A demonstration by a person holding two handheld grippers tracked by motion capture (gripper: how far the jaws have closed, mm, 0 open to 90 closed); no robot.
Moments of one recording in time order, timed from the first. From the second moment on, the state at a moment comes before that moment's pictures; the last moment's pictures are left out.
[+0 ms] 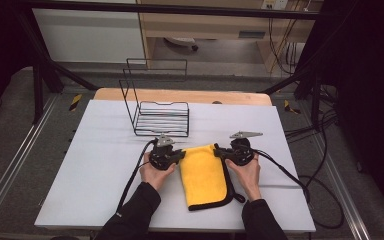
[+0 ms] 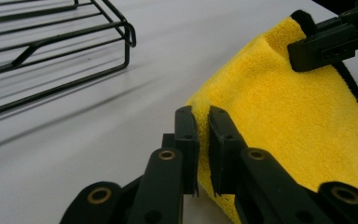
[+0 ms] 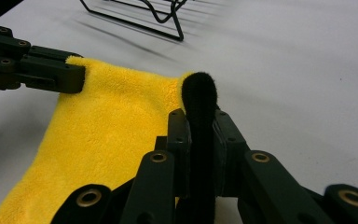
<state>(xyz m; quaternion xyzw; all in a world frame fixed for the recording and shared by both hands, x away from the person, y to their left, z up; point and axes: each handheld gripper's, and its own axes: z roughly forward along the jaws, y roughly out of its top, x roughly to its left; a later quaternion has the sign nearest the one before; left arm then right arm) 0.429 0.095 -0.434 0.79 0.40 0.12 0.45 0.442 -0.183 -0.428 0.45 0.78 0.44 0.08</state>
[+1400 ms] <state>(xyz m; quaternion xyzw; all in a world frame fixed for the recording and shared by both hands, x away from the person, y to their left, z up) 0.403 0.093 -0.369 0.77 0.33 0.17 0.52 0.392 -0.197 -0.368 0.40 0.73 0.52 0.18</state>
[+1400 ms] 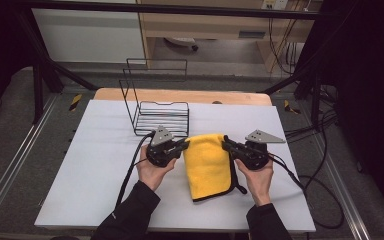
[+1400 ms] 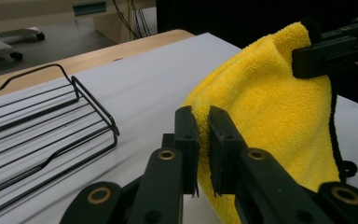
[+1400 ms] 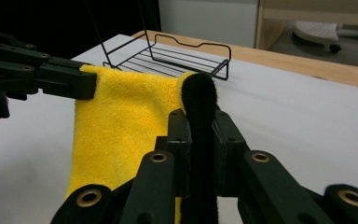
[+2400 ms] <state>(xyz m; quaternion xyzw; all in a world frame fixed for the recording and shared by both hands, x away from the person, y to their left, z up) 0.392 0.115 -0.322 0.74 0.31 0.22 0.56 0.377 -0.176 -0.323 0.36 0.69 0.57 0.25</state>
